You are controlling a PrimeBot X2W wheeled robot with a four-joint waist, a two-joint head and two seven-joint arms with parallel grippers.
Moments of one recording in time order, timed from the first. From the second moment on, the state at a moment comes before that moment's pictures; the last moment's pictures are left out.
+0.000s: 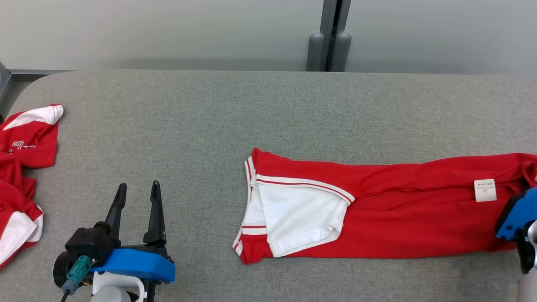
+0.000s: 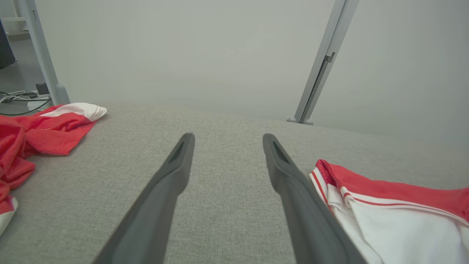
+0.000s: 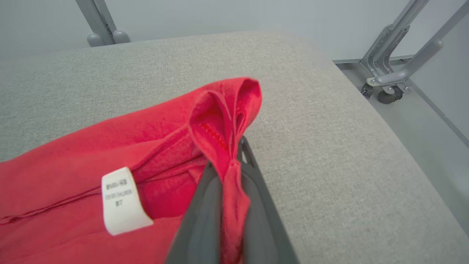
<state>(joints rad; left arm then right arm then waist) -0.13 0.23 -0.24 0.25 -0.44 0.03 -0.26 -0.42 -0.05 -0.58 0.49 -0.20 0.13 0.22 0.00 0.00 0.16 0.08</state>
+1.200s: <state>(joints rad) -0.15 0.22 -0.30 0.26 -0.46 0.02 -0.25 -0.60 -0.05 0.39 0.63 0.44 0.13 0.22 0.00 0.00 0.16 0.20</state>
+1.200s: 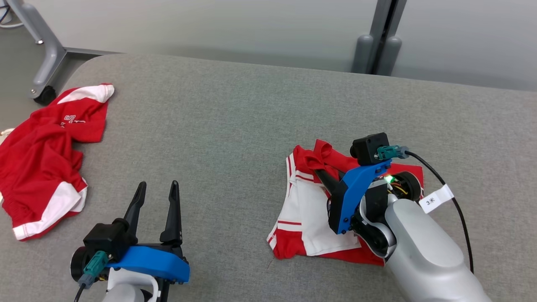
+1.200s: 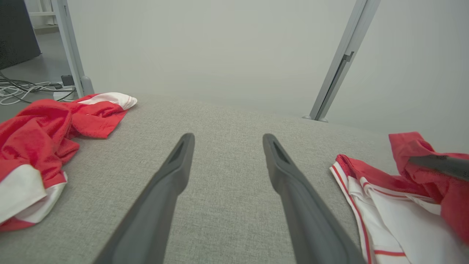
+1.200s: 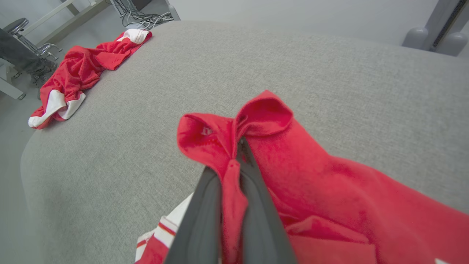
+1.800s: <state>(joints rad) -0.16 0.22 -0.29 0.28 -0.46 0.01 -0.26 -0.69 -0.05 0.62 0.76 0.88 0.13 0.10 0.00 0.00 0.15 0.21</state>
